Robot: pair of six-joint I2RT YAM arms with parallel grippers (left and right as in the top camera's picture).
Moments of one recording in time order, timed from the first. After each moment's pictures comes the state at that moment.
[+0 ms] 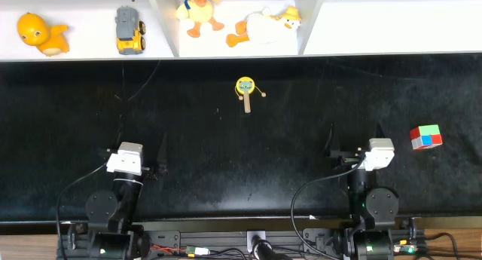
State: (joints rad) left arm -0.06 0.01 0.01 -0.07 0.11 0.08; right arm 0.05 0.01 0.02 -0.01 0.05 0.04
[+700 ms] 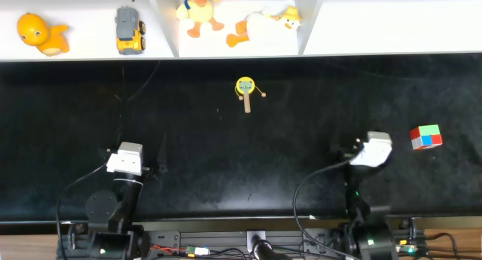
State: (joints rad) left arm -0.06 0.01 0.01 -0.07 0.11 0.08; right arm 0.14 0.20 0.08 -0.12 0.22 0.12
